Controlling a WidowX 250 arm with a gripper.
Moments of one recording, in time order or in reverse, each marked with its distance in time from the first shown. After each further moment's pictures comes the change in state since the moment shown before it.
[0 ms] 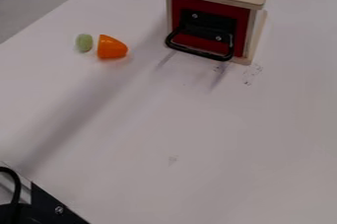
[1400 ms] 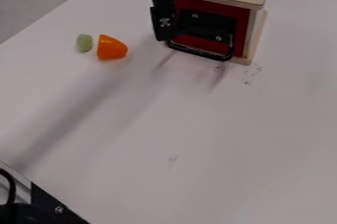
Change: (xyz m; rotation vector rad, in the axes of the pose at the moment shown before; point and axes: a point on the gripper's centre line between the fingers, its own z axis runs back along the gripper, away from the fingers) arm -0.011 -0.016 -0.059 -0.203 -0.032 -1.114
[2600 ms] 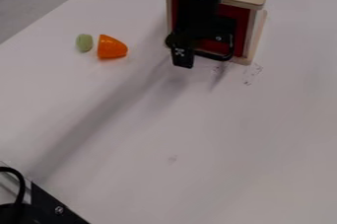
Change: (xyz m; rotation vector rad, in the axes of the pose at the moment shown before) arm 0.021 -0.007 -0.050 -0.047 0.082 -0.306
